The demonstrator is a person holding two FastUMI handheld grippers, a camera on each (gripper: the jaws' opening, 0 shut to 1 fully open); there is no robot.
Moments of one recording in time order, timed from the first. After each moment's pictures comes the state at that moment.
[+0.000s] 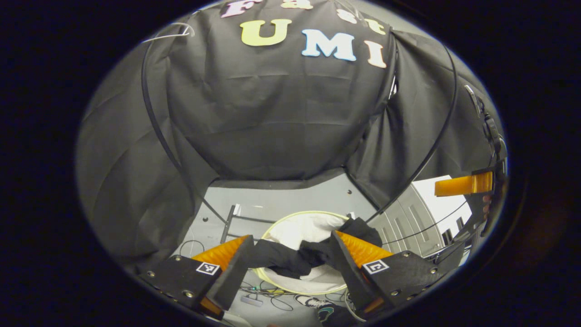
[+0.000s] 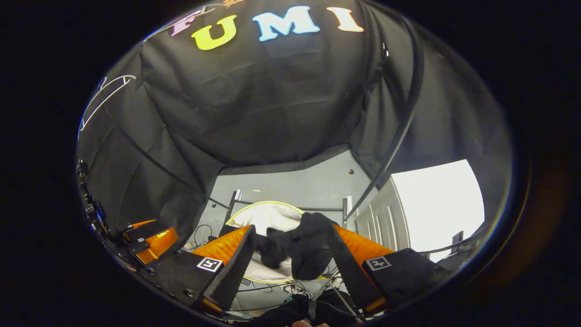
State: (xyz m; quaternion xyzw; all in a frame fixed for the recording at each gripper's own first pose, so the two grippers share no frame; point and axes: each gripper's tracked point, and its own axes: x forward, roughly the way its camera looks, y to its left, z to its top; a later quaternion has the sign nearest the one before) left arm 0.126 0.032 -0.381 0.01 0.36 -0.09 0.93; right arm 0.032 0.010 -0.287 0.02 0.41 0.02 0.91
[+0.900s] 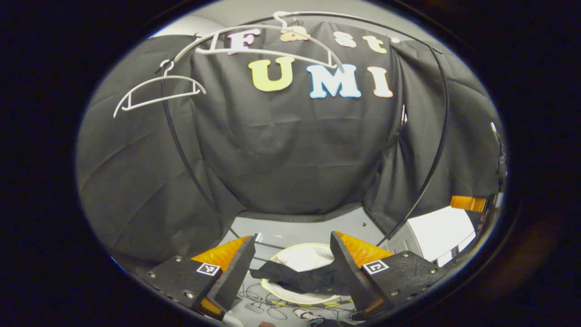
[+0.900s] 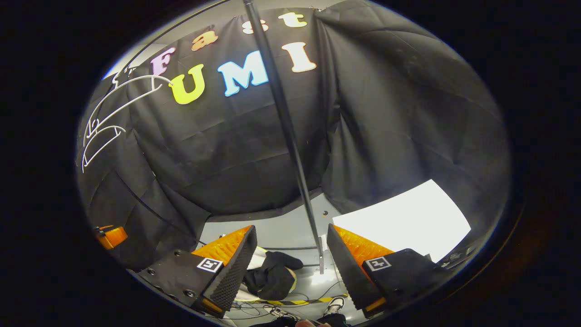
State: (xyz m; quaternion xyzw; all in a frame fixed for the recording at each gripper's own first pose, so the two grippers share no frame) left arm 0.103 -0.061 -0.175 0.03 0.25 0.03 0.97; right arm 0.033 -0.161 -0.187 0.06 0.27 -0.01 0.96
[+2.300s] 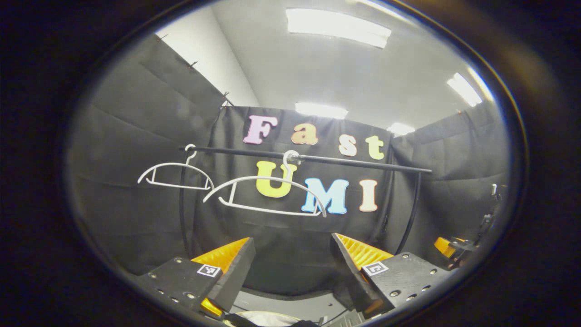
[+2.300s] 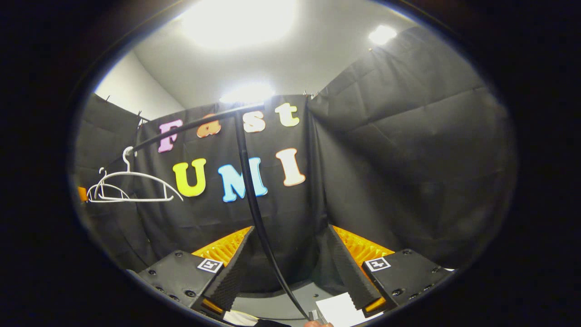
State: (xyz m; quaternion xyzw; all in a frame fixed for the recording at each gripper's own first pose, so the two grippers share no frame) left arm 0.035 -0.075 0.086 -0.08 -0.07 0.01 0.99; right arm 0.020 -0.198 0.069 0.04 -0.09 -0.07 0.99
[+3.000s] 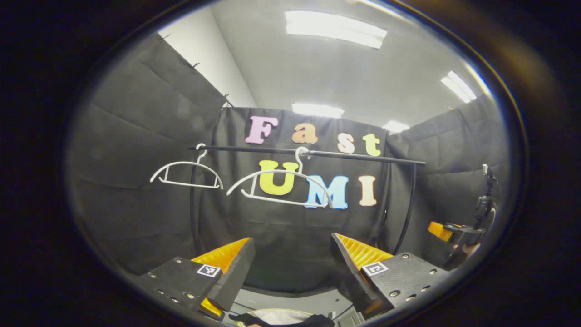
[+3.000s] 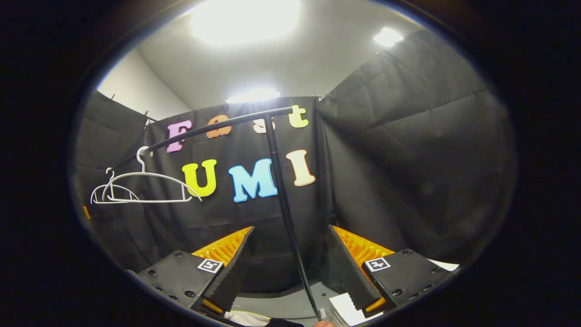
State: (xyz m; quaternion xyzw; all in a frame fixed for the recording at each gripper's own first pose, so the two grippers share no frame) left arm -0.014 -0.030 0.038 -0.06 -0.07 0.01 1.00; right arm 0.016 -0.116 0.057 0.03 -0.07 -0.03 1.00
